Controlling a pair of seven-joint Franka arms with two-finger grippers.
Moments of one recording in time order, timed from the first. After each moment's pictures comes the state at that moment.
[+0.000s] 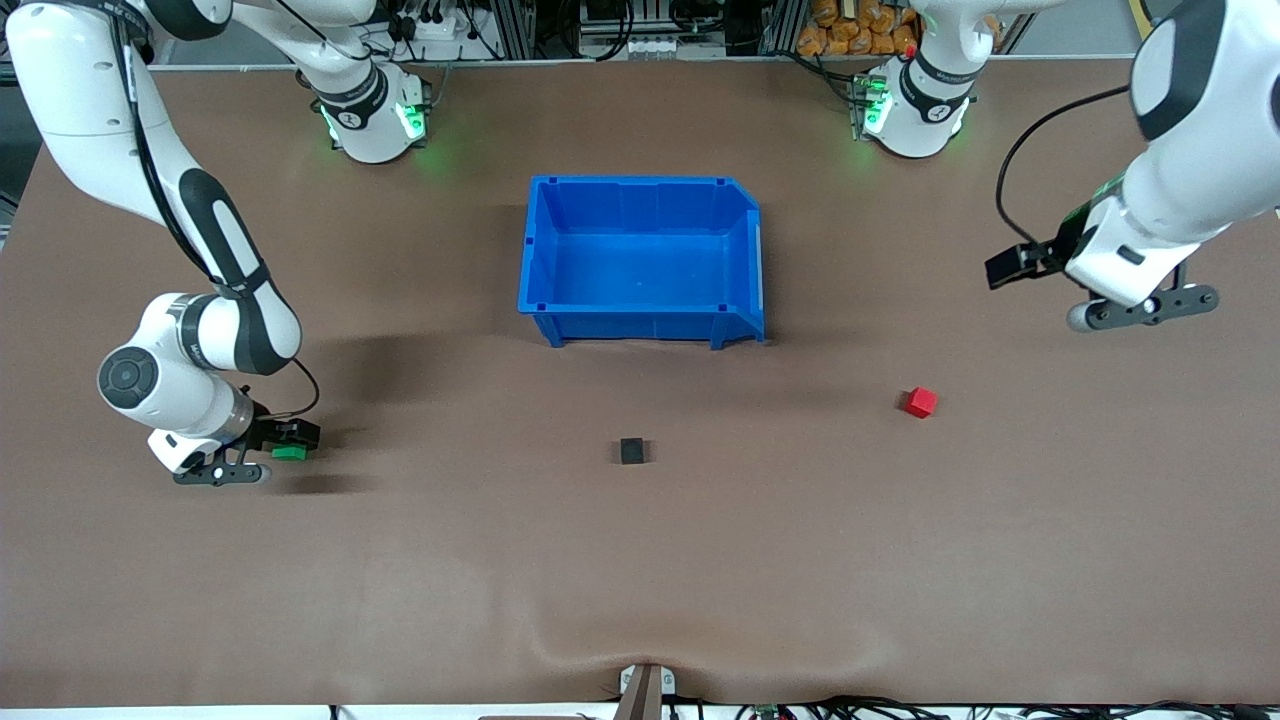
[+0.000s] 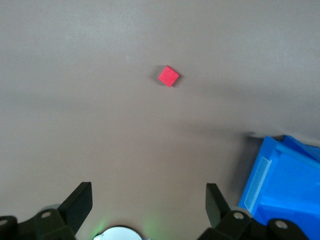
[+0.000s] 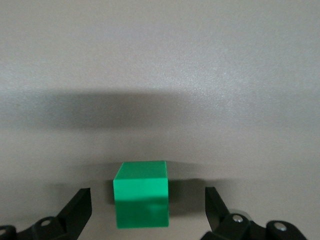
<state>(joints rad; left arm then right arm) 0.05 -0.02 -0.19 -1.85 0.03 1.71 -0.31 -0.08 0.62 -0.02 -1.89 -0.02 2.51 -0.11</state>
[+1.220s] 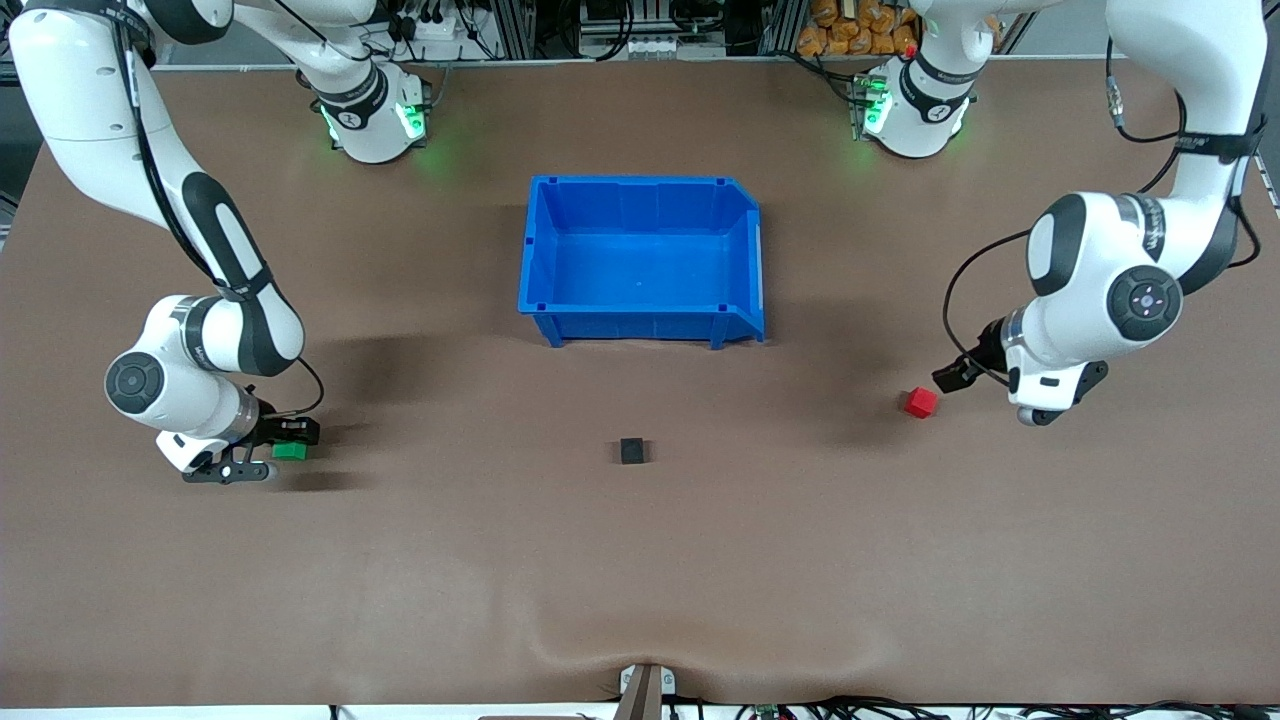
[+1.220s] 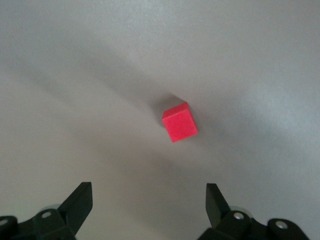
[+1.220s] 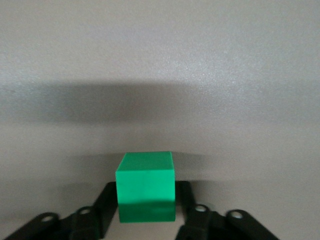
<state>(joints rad) 0.08 0.28 -0.19 -2.02 0.03 2.13 -0.81 -0.08 0.62 -0.01 -1.89 -0.02 2.47 -0.11</state>
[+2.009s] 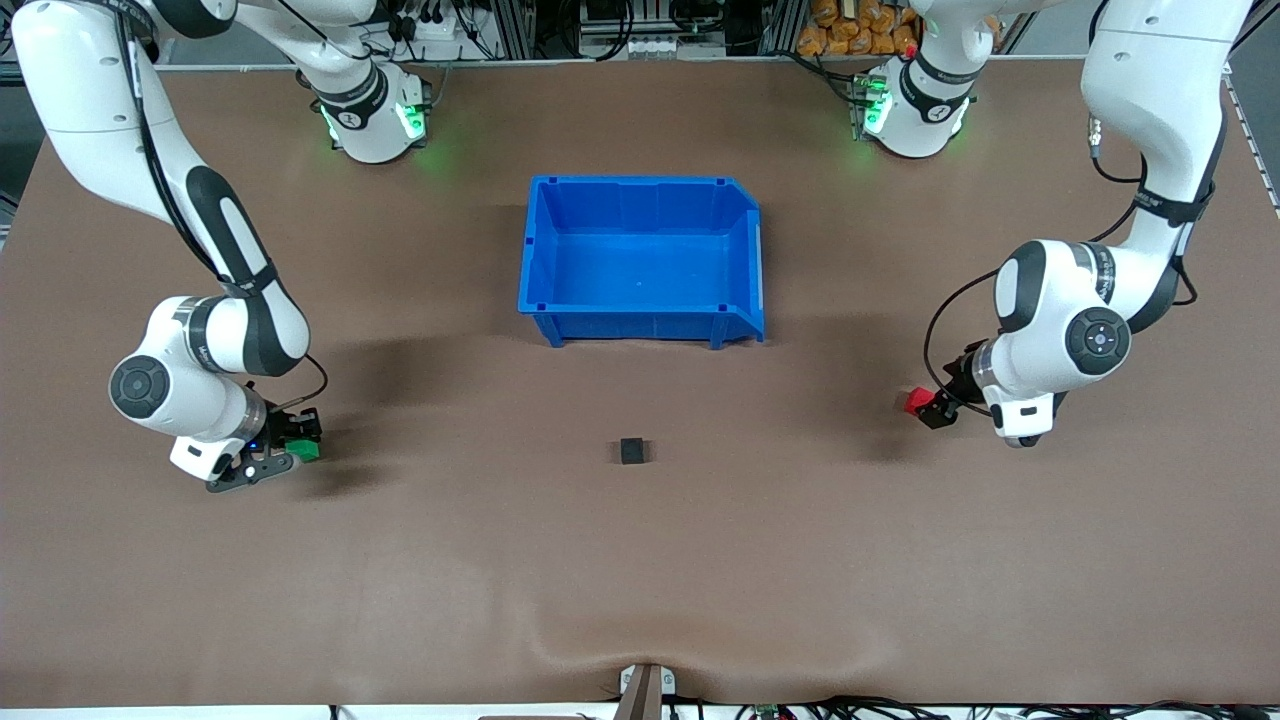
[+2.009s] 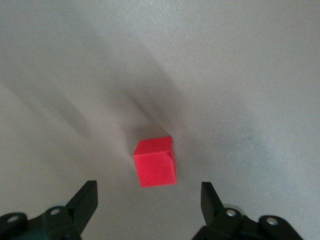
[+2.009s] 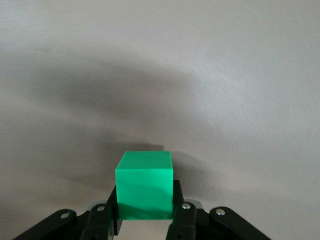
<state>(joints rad) 0.08 0.43 -0.19 -2.02 0.03 2.32 -1.04 -0.05 0.60 0.00 -1.85 -0.02 2.43 -0.49</state>
